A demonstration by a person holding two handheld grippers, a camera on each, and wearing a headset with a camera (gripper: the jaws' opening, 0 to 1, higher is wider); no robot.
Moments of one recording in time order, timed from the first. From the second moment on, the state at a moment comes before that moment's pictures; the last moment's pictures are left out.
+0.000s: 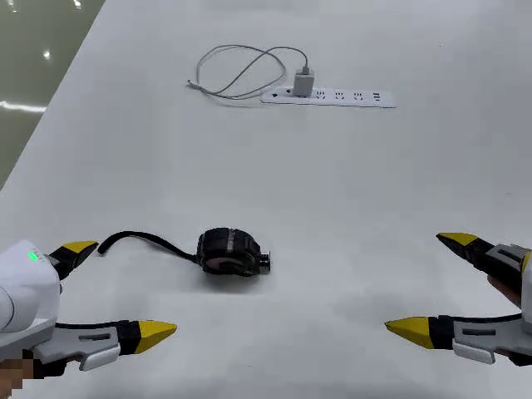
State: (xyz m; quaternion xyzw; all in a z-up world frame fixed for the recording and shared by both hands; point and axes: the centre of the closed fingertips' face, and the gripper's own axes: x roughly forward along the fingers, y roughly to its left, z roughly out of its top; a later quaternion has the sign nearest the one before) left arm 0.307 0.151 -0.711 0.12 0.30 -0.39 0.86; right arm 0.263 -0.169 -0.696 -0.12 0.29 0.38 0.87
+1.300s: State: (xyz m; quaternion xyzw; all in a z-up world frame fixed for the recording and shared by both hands) left arm 0.296 0.157 -0.707 0.16 0.29 -0.42 0.84; right arm 0.246 -0.182 -0.702 -0.13 0.30 0.37 0.87
